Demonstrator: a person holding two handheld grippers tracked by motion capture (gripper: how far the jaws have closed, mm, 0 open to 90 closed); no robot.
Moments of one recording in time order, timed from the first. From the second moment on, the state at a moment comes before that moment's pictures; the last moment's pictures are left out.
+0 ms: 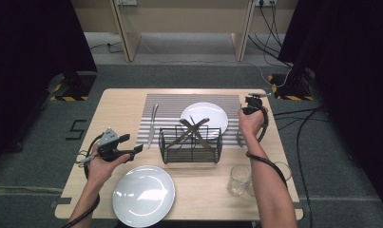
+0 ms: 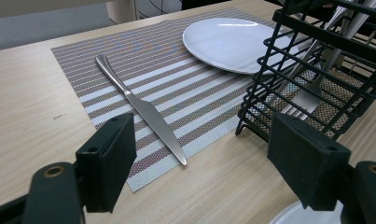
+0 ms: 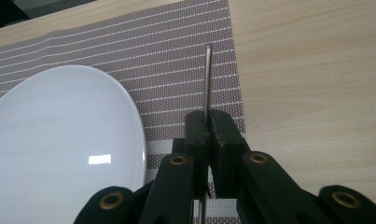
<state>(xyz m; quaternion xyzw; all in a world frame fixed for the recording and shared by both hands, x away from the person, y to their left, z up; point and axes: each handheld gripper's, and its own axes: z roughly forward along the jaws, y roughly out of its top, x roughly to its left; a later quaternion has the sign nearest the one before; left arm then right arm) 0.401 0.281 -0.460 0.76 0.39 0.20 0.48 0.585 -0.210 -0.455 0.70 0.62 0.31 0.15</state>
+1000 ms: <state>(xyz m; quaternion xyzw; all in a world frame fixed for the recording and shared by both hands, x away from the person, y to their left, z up) 0.402 0.282 -0.460 0.75 0.39 0.20 0.48 0.593 -0.212 -0.467 0.71 0.63 0.28 0.14</state>
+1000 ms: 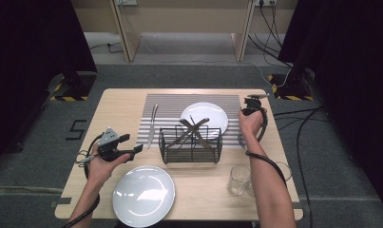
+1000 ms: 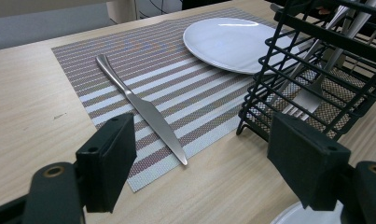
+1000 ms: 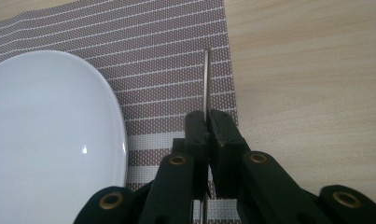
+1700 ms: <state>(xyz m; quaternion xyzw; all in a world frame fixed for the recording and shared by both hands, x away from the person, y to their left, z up) 0.402 0.281 -0.461 0.76 0.39 0.20 0.48 0.596 -0.211 -0.475 0.72 0.64 0.26 0.11</state>
